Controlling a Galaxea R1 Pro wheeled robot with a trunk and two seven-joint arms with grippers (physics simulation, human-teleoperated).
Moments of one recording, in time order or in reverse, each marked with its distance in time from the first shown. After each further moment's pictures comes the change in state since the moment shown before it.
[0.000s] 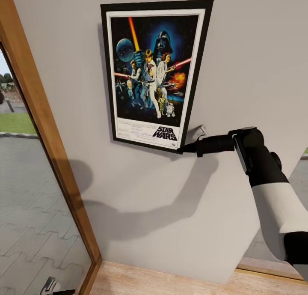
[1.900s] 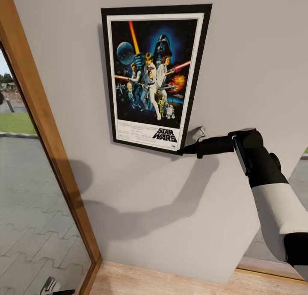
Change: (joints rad) left arm 0.000 0.002 0.000 0.000 0.000 0.000 0.000; right arm 0.006 -0.001 0.002 0.012 0.000 -0.011 0.002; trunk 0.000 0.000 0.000
